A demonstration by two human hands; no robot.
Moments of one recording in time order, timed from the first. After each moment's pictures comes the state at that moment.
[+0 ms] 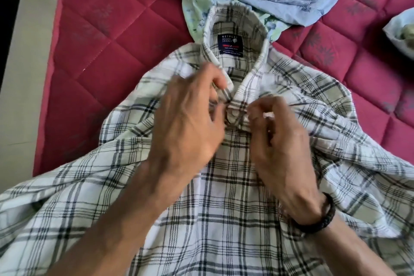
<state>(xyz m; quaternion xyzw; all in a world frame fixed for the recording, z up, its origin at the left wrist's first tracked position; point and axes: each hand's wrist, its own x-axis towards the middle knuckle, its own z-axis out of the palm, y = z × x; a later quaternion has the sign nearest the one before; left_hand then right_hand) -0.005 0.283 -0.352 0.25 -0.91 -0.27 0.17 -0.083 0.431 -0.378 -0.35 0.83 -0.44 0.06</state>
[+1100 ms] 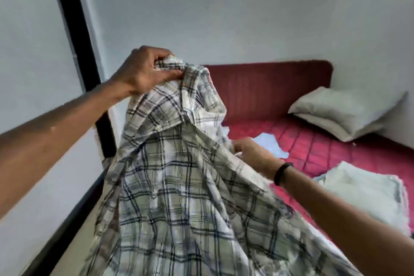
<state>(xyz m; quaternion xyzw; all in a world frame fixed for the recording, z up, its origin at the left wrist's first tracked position) 0.156 0.249 0.126 0.07 -0.92 -0.10 0.38 -0.061 0.442 -0.076 -0.50 0.77 -0.39 0.08</state>
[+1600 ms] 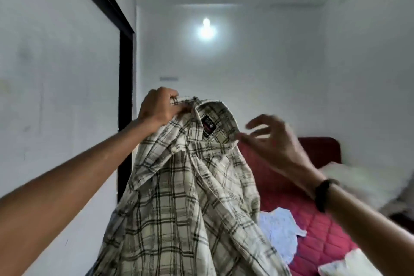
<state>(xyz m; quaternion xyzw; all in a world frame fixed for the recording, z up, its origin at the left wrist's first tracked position) 0.260 0.323 0.234 0.13 -0.82 0.03 0.56 0.078 0.560 0.144 -0.52 0.62 -0.55 -0.23</state>
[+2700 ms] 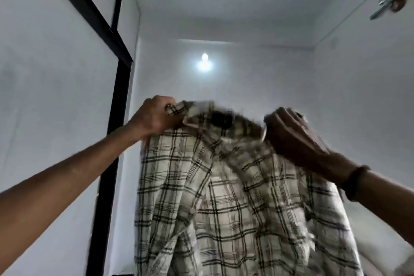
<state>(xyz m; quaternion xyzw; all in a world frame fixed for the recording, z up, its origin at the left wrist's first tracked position) 0.242 0.275 0.323 0.05 -0.83 -0.04 0.55 -0.017 0.547 0.277 -0.52 0.58 -0.20 -0.60</state>
